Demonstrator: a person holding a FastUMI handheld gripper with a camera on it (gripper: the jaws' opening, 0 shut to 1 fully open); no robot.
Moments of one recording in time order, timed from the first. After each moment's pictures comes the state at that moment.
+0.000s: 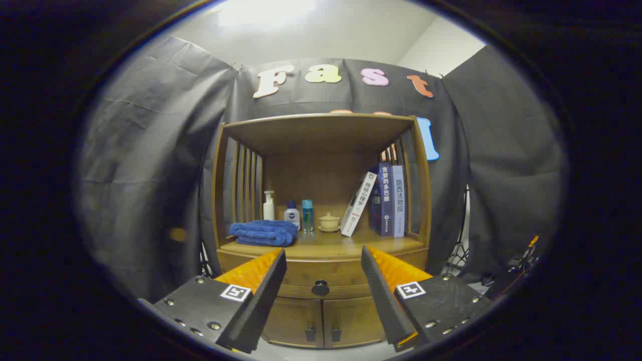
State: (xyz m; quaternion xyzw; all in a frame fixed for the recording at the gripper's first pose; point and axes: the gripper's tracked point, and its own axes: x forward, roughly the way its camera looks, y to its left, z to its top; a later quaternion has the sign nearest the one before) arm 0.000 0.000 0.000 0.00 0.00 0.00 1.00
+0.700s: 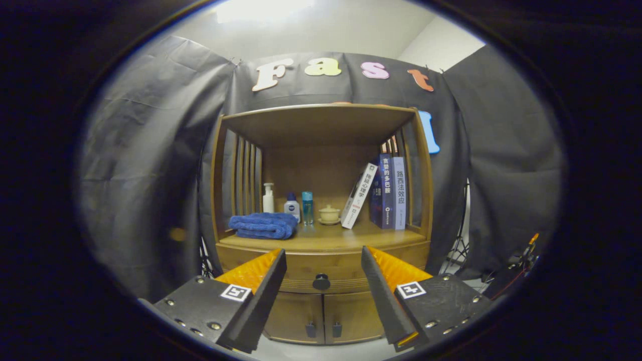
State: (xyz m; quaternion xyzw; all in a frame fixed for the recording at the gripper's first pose) arm 0.002 -0.002 -0.012 -0.01 0.02 -0.01 1.00
